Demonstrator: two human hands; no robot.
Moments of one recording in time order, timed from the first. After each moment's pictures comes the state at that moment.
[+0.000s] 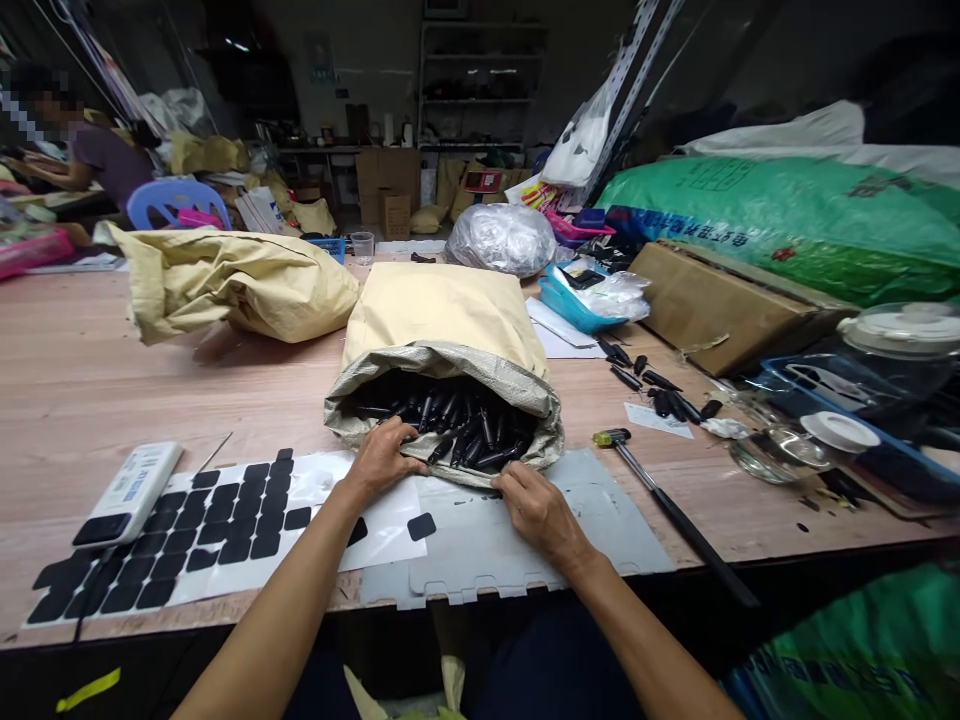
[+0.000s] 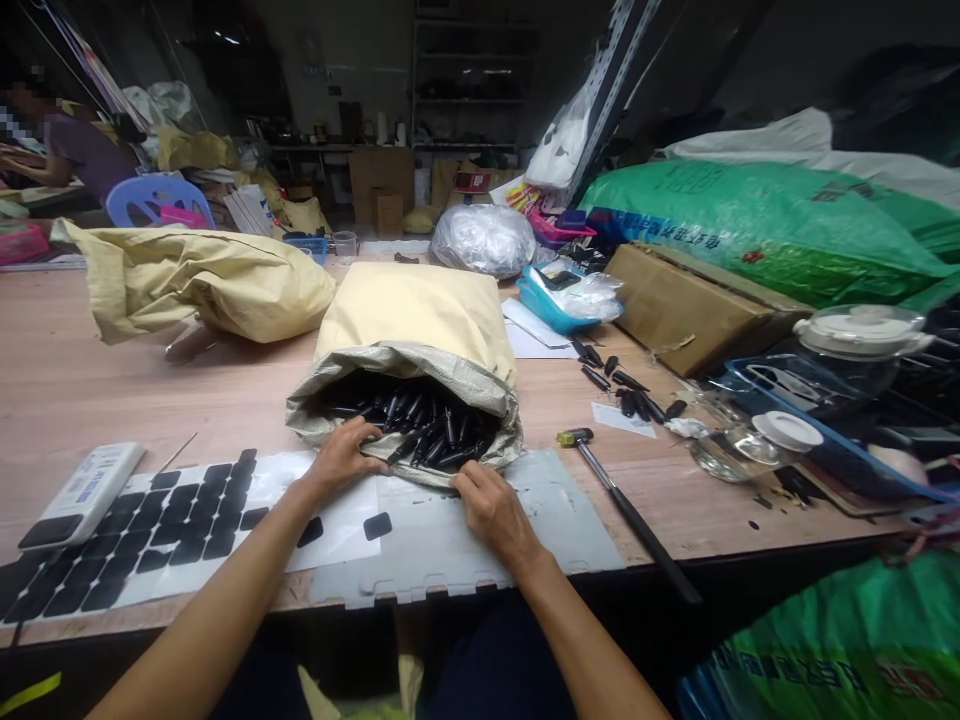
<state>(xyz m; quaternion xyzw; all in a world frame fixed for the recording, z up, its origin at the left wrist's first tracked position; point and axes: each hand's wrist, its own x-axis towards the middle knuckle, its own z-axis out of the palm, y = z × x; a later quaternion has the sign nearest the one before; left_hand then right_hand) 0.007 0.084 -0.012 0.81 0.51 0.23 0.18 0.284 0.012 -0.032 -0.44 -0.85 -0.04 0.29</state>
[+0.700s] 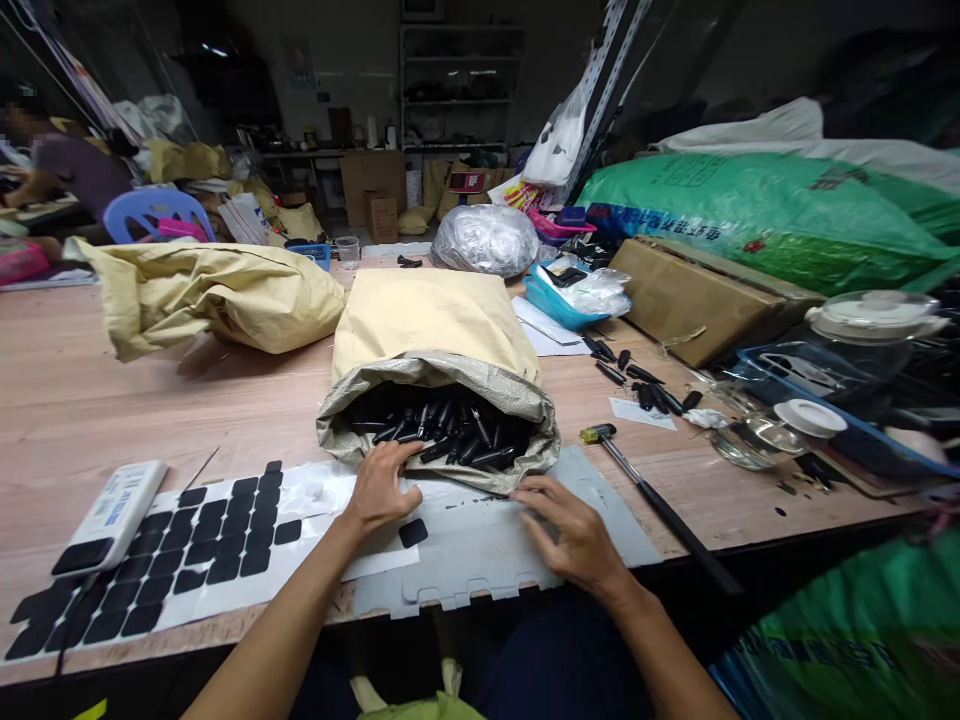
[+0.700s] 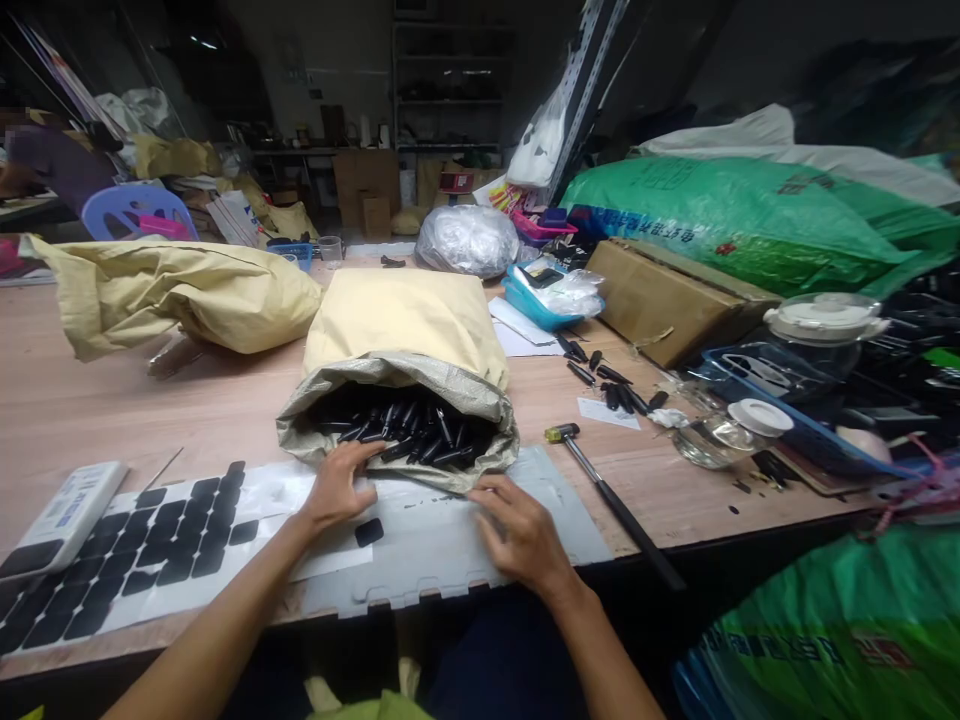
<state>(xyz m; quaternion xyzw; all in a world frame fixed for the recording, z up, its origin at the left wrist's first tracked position) 0.027 0.050 -0.005 0.81 0.50 0.27 0.17 0.325 -0.017 -0.018 -0.48 -0.81 0.07 0.34</state>
